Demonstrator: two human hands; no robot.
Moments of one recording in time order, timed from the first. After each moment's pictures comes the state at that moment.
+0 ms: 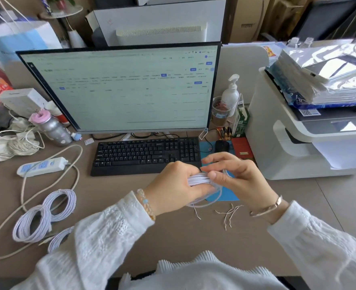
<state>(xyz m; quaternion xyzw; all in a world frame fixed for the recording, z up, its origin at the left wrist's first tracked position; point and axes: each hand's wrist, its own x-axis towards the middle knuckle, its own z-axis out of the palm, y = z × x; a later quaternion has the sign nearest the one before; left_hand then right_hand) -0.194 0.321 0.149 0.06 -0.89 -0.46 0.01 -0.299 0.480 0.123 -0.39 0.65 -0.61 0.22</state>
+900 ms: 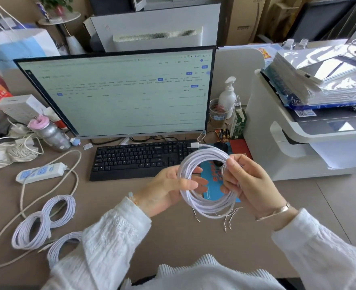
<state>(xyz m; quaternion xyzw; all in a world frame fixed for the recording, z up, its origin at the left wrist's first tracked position) -0.200 0.303 0.123 0.10 -0.52 -0.84 -0.13 -0.296 0.488 0.121 -0.15 0.52 -0.77 0.33</state>
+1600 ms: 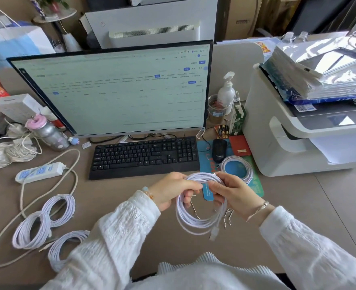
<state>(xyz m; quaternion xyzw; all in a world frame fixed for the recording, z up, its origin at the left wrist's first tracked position) -0.220 0.313 0.092 0.25 -0.64 -0.70 -0.19 -0.300 0.484 0.064 -0.19 0.62 -0.64 0.40</state>
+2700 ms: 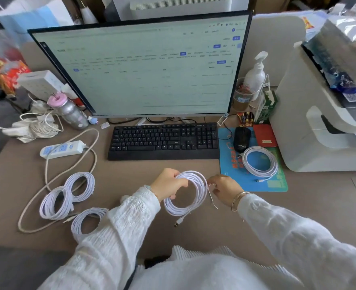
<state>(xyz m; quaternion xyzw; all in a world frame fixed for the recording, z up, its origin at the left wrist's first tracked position) -0.185 0.261 0.035 0.35 -0.74 -0.55 -0.13 -0.310 0.426 -0.050 -0.39 0.86 -0.17 0.28</state>
